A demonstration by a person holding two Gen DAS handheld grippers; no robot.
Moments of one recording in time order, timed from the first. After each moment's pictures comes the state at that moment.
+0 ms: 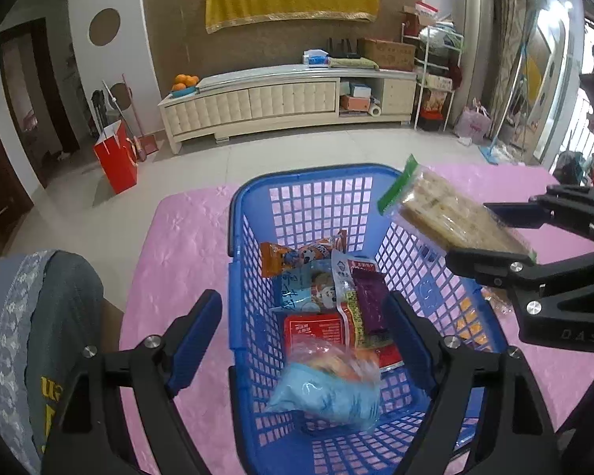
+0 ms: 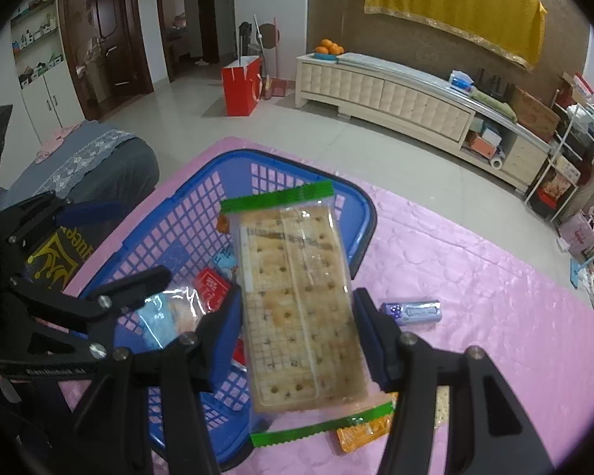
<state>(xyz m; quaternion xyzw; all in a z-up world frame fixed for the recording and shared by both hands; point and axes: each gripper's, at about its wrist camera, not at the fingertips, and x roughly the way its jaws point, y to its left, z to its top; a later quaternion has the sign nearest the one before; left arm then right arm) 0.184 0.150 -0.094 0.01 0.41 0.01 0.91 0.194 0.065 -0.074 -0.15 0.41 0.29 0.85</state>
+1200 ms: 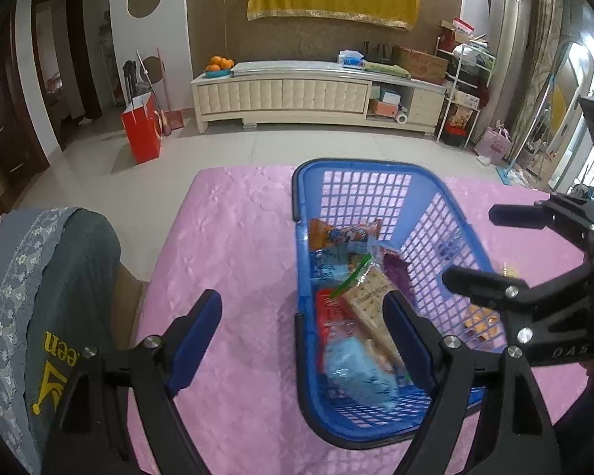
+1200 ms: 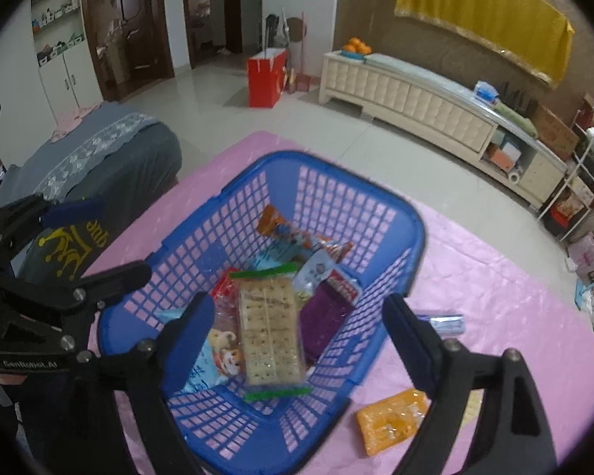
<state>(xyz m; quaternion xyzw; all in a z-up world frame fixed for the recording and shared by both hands) 0.149 0.187 -0.086 -0.05 0.41 0.05 0.91 0.181 0.093 -0.066 -0.18 0.41 0.32 0.84</state>
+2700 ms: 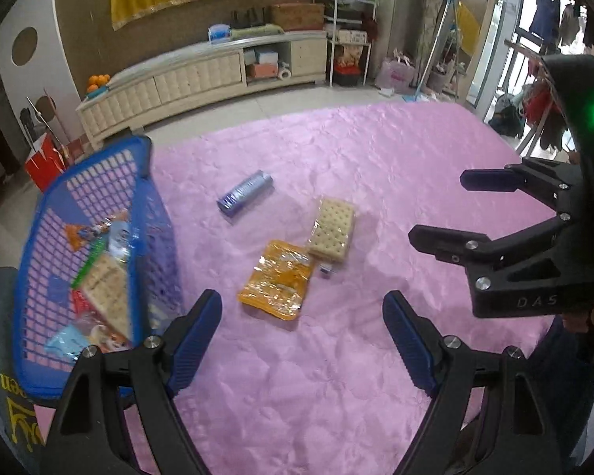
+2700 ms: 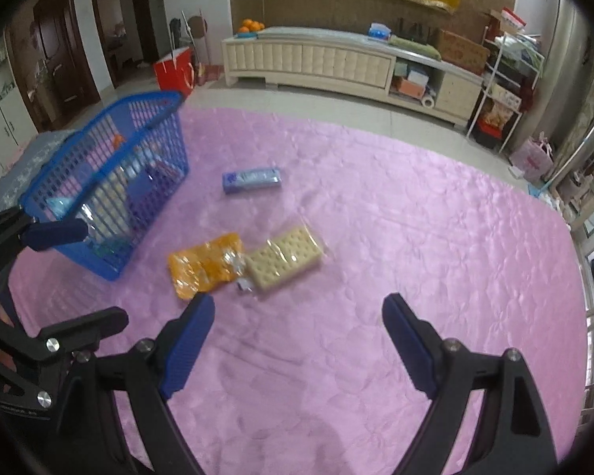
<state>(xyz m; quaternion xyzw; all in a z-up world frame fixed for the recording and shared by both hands) 0.174 -0.074 -0.128 0.04 0.47 -0.10 0.88 0.179 -0.146 -0.122 -0.12 0.46 0.20 0.86</state>
